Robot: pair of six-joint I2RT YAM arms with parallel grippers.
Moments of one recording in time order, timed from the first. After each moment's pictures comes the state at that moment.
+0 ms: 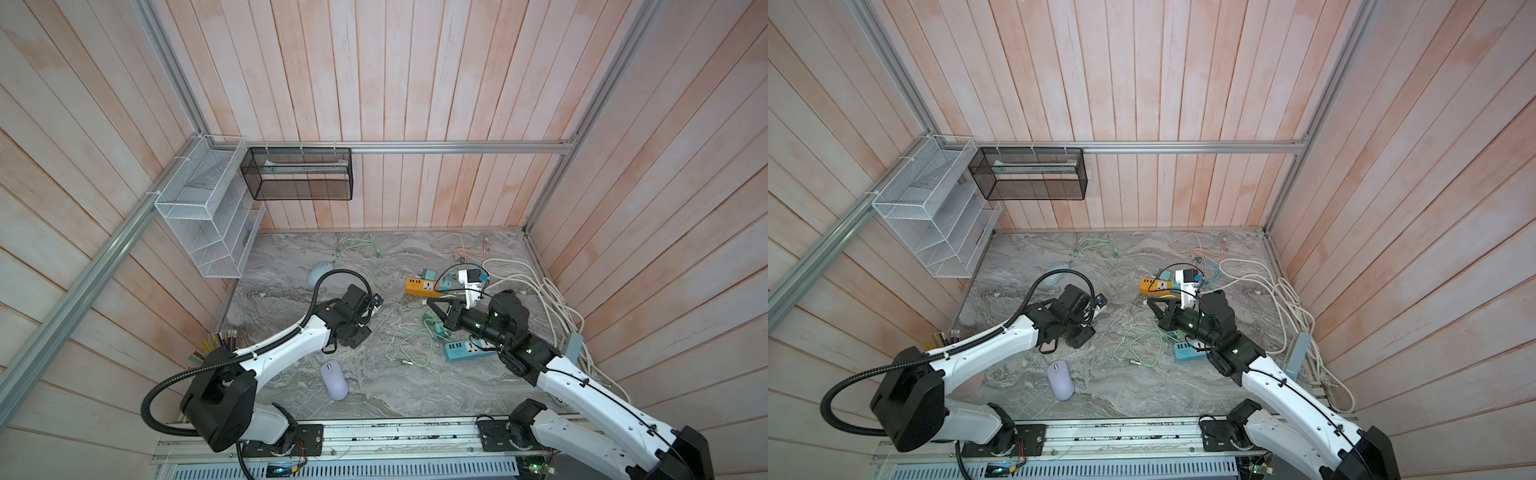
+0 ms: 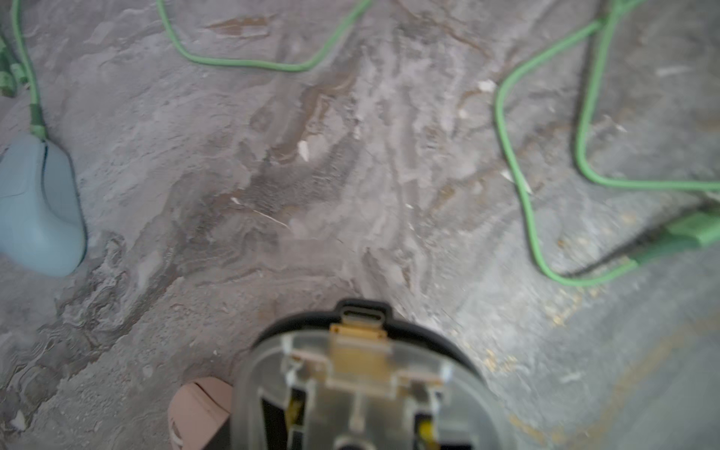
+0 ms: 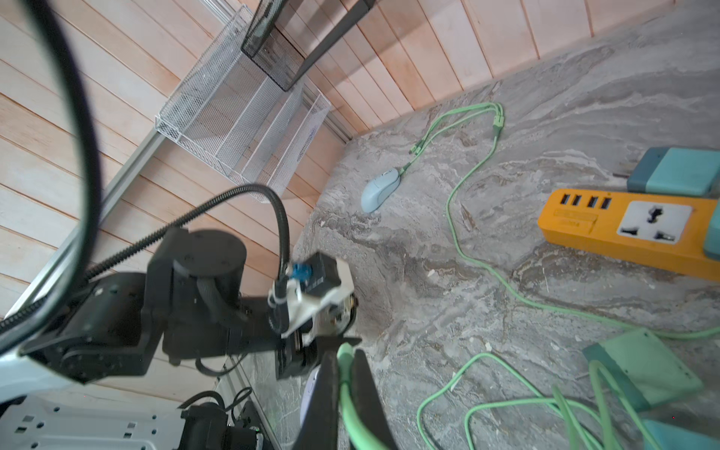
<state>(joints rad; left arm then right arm) -0.63 1.49 0.99 -0.62 -0.15 0.21 0.63 0.90 0.58 0.09 -0.31 0.76</state>
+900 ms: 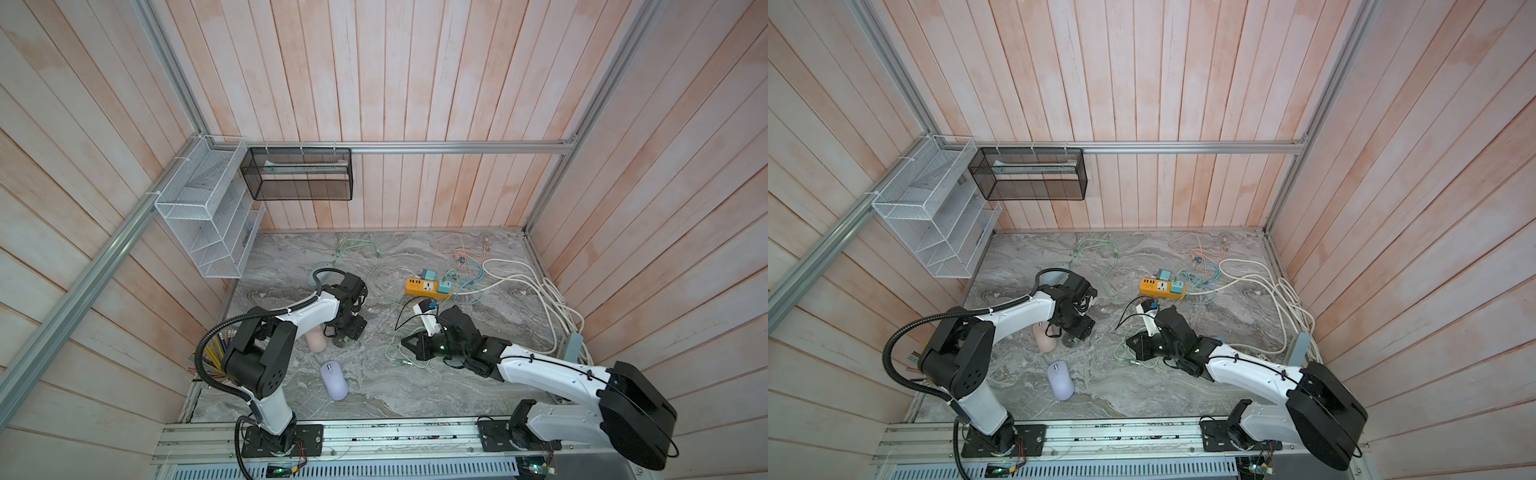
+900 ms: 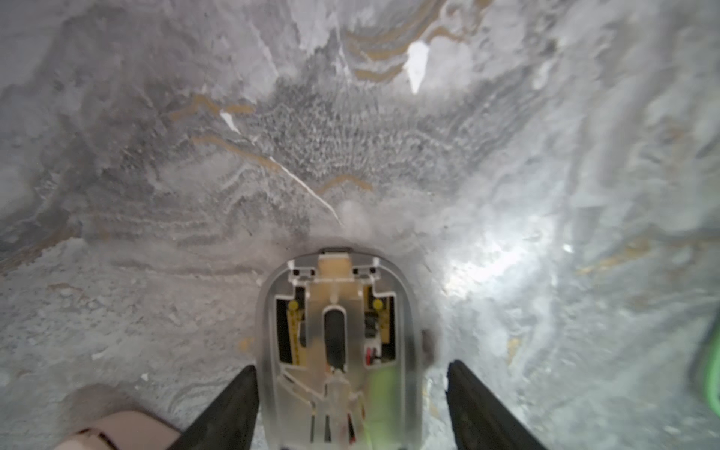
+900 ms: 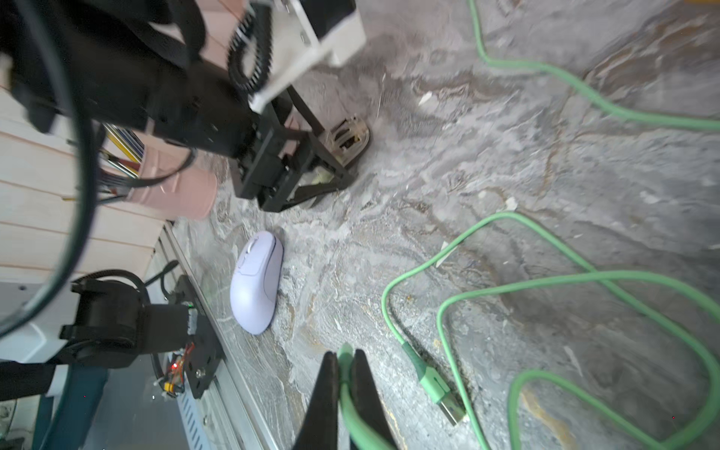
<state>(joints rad) -0.49 1.71 1.06 -0.69 0.00 0.07 0.86 1.28 0.58 0.07 -0.29 0.63</state>
